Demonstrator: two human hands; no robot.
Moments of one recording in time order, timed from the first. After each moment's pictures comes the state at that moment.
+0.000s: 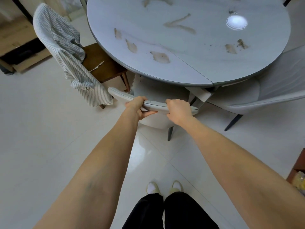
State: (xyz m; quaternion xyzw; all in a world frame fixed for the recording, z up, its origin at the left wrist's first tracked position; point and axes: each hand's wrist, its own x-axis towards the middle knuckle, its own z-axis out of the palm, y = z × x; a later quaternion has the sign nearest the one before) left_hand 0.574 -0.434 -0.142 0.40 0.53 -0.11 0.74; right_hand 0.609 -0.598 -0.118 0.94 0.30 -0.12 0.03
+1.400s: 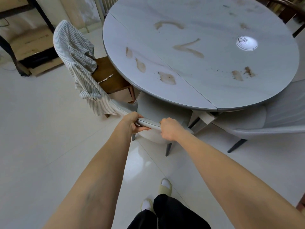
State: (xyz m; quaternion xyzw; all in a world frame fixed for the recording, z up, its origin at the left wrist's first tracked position) left_hand 0.592 -0.413 -0.082 0.41 0.57 -0.14 0.70; right_hand 0.642 -0.559 -0.097 0.90 0.34 -0.27 -0.01
